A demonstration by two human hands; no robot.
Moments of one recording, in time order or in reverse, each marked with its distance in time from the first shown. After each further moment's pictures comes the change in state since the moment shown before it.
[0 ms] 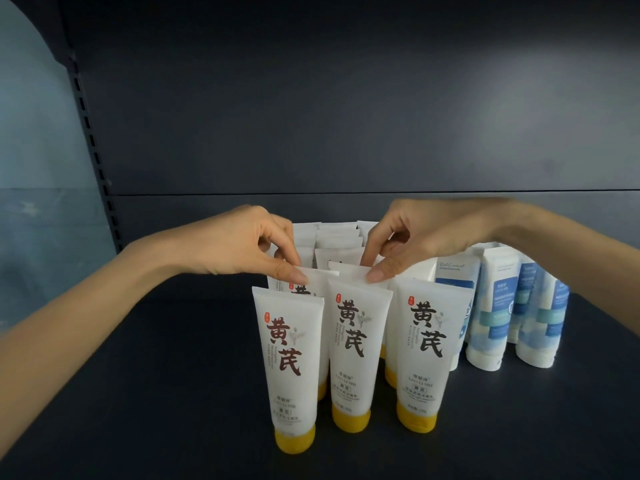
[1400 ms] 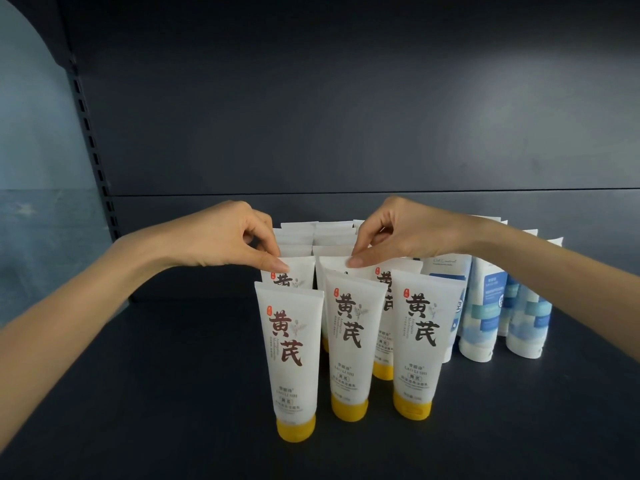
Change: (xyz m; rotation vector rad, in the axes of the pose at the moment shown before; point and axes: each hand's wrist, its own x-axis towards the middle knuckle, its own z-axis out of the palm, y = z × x) left_hand -0.009 -0.009 -0.007 0.064 0.071 -0.065; right_hand 0.010 0.007 0.019 0.129 0.255 0.002
